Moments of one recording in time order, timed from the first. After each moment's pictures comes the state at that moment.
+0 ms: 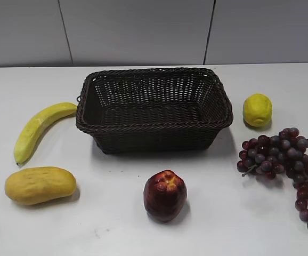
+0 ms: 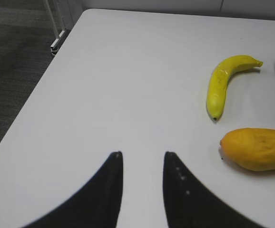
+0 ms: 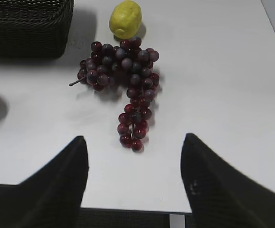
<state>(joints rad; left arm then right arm) -0.02 0.00 -0.48 0.10 1.08 -0.02 0.01 -0.01 -0.50 0.16 1.05 -0.11</state>
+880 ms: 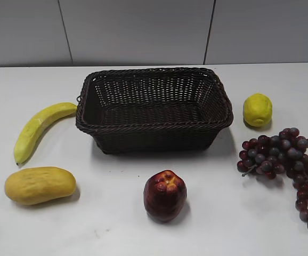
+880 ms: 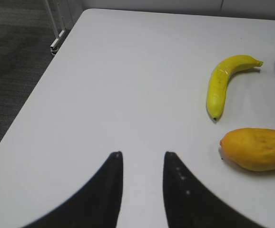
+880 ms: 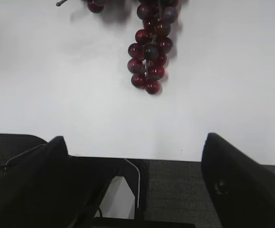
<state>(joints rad) -0.02 0.00 -0.48 0.10 1.08 -0.02 0.01 0.67 -0.54 0.19 0.98 -0.09</state>
